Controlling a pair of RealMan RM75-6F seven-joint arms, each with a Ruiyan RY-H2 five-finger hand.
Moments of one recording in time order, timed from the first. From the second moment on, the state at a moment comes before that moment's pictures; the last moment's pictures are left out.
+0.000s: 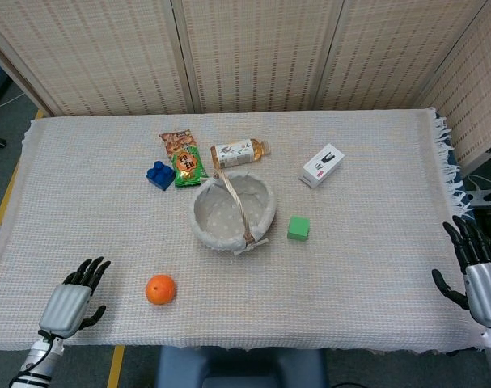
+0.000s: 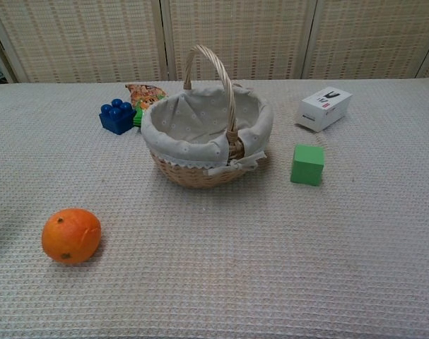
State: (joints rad) left arm -0.17 -1.28 0.03 -1.71 1.47 1.29 0.37; right arm 0.05 -1.11 0.07 -1.54 -1.61 1.63 0.05
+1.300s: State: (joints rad) left arm -0.30 -1.48 0.00 -1.70 1.32 1.14 0.49; right arm 0.05 -1.10 0.06 -1.55 -1.62 1.60 0.05
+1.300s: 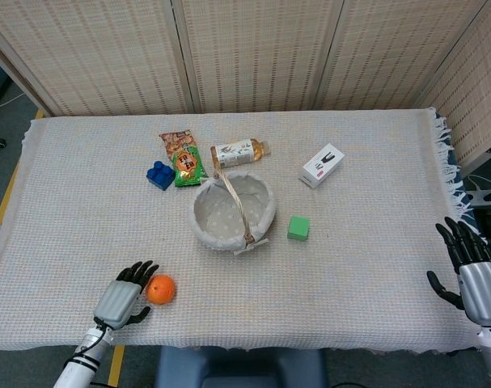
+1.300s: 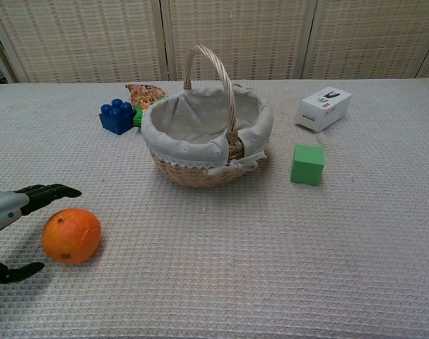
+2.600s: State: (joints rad) left arm -0.33 -1.61 0.00 -1.59 1.29 1.19 0.52; right arm 0.06 -1.10 0.07 -1.55 -1.61 1.60 0.07
